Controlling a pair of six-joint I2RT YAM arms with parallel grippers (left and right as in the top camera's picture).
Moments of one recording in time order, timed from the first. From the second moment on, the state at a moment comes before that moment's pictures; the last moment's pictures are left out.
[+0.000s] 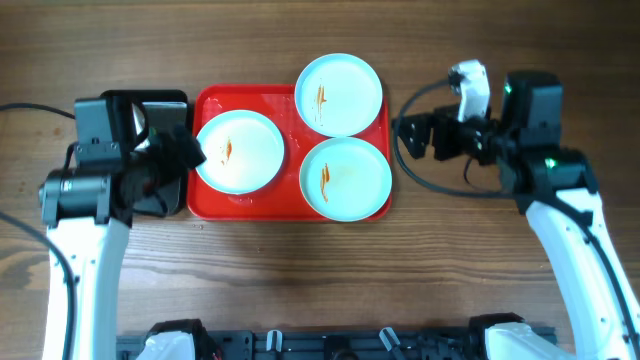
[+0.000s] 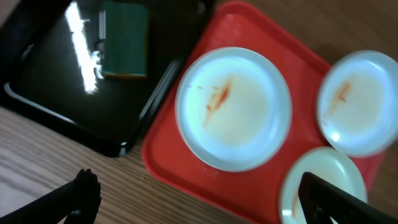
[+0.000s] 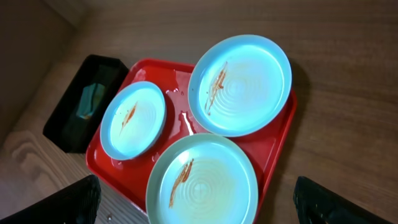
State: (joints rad) left arm 0.07 1.21 1.20 -1.03 0.02 -0.49; right arm 0.10 1.30 1.12 -0.57 -0.55 0.08
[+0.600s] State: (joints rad) left arm 0.21 1.75 1.45 -0.98 -0.20 -0.56; right arm 0.42 1.64 1.38 -0.53 -0.40 0.16
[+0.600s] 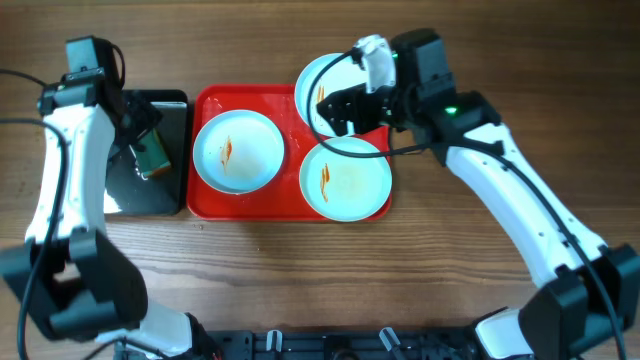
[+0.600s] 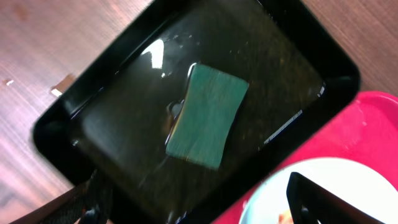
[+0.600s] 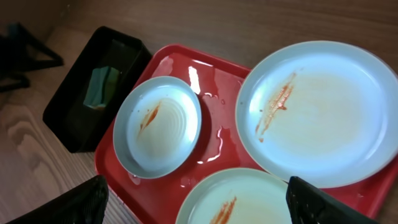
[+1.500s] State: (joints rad) left arm 0.21 2.08 1.45 -0.77 -0.18 -0.42; right arm 0.50 1.85 1.38 -0.39 -0.39 0.21
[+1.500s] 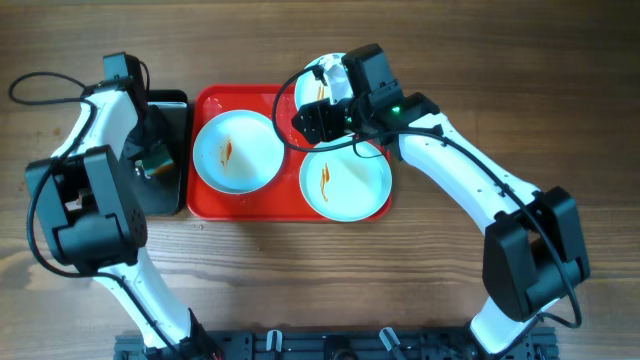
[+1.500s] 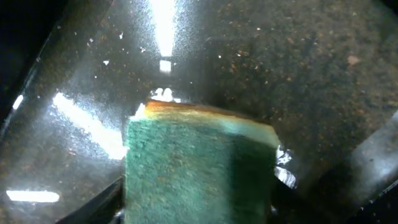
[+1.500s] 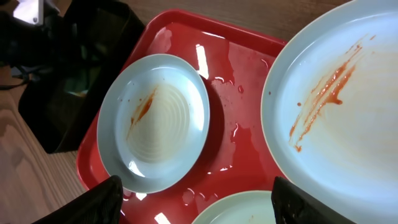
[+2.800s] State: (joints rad) left arm 0.21 1.67 1.61 -1.03 0.05 -0.21; right arm 0.59 1.94 1.44 -0.34 -0.26 0.53
